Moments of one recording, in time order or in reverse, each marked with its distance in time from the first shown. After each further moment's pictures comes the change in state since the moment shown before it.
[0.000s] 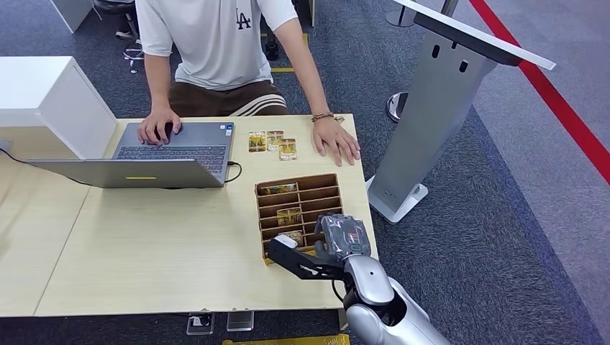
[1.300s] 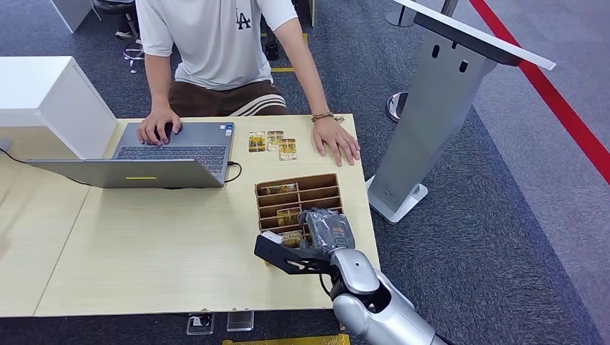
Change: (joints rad) left arm -0.001 -0.006 -0.015 0.000 -0.013 -0.008 0.001; right arm -0.073 0.052 0.048 0.124 -0.068 -0.047 -0.052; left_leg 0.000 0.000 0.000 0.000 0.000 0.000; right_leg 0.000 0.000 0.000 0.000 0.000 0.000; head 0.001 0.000
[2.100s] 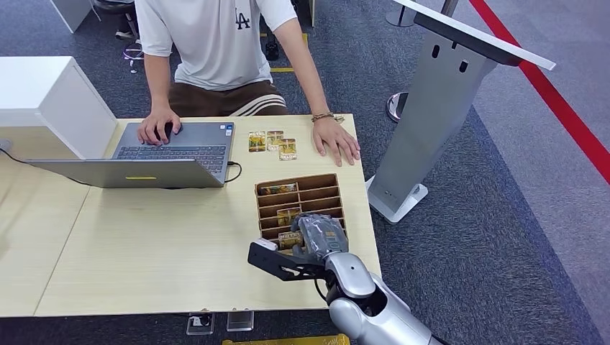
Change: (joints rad) left arm 0.000 0.000 0.000 0.000 0.000 0.002 -0.002; right arm 0.001 0.005 0.029 0.004 -0.026 -0.003 -0.029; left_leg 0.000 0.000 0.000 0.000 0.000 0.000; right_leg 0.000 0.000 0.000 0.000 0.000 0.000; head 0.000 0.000
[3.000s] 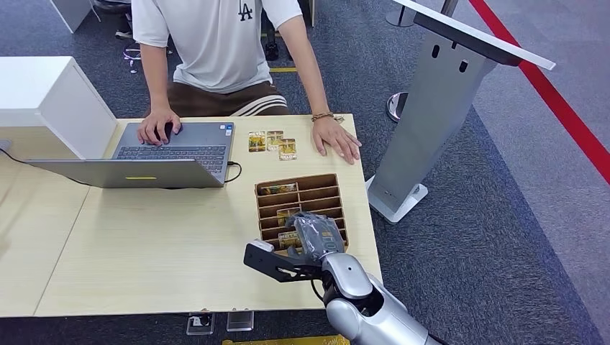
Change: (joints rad) left arm -0.006 -0.001 0.000 0.000 -0.006 -0.002 0.001; right arm -0.009 0.008 0.016 0.016 -0.014 -0.035 -0.020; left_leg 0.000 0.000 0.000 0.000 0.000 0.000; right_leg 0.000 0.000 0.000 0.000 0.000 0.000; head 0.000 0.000
